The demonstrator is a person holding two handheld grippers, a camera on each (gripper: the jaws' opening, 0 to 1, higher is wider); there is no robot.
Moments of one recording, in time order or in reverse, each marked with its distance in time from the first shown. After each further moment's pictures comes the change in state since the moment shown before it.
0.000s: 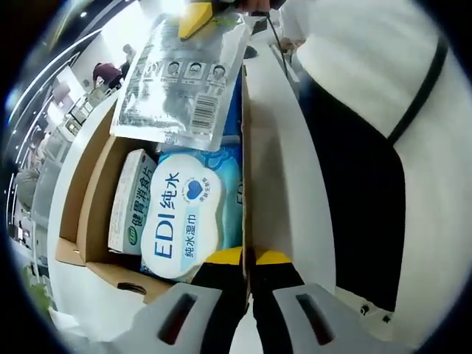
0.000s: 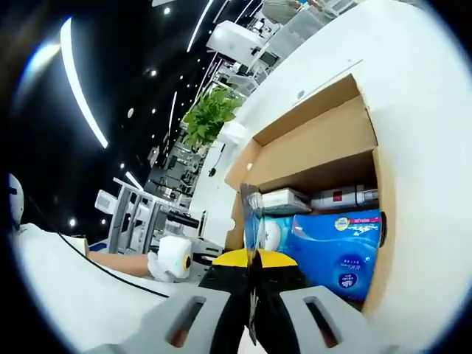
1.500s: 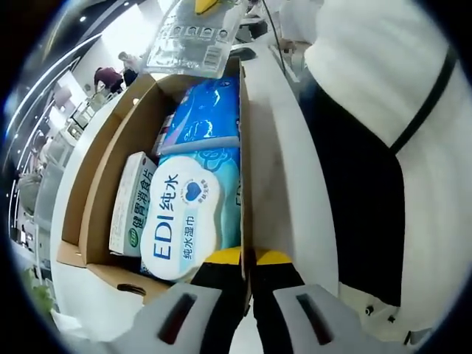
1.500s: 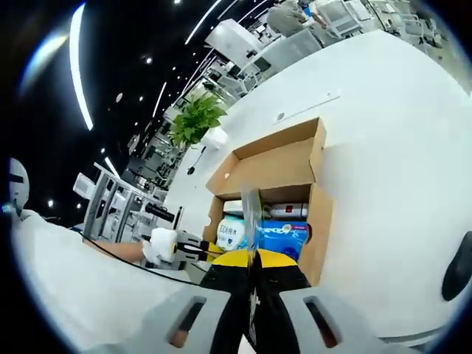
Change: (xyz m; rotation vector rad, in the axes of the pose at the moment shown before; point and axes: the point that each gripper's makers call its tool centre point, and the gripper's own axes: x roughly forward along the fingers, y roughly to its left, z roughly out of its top) left arm 0.003 -0.001 -0.002 0.019 -0.018 0.026; right arm -0.095 -0.020 0.017 -0.100 -0.024 -0.158
